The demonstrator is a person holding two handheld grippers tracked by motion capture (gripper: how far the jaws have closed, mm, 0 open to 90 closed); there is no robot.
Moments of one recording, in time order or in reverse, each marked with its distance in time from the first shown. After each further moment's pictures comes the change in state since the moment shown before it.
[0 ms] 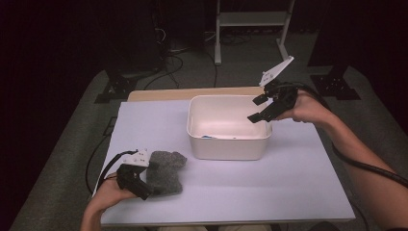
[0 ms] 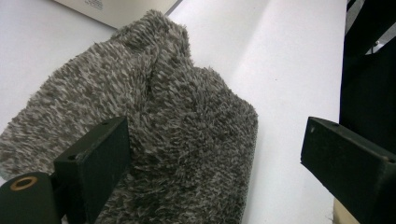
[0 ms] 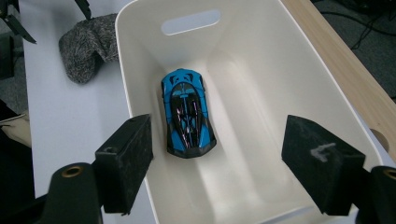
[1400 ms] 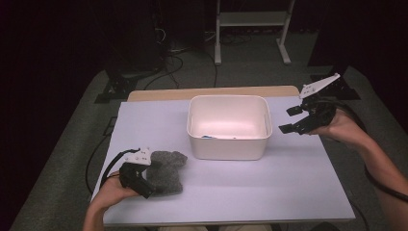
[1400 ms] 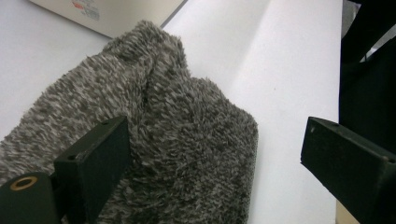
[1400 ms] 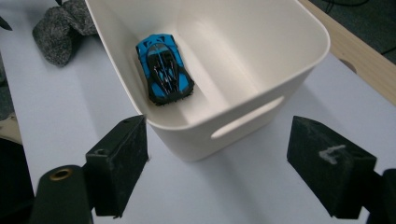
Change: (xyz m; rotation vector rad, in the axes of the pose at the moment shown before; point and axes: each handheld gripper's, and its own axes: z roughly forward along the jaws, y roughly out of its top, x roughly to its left) left arm 0.003 0.004 0.004 -0.021 -0.017 0.002; right arm -0.003 -0.094 -0.038 -0.057 -0.085 0.178
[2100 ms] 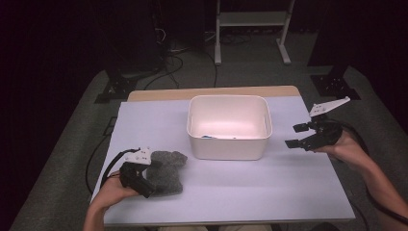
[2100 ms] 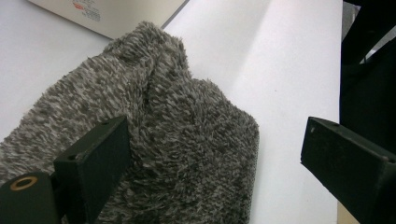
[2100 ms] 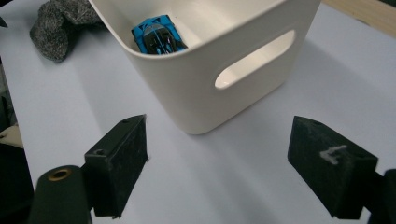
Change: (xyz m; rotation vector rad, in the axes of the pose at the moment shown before) left arm 0.001 0.000 0.001 -0.003 -0.002 -0.002; right arm 0.001 -0.062 0.014 -0.059 0.019 0.116
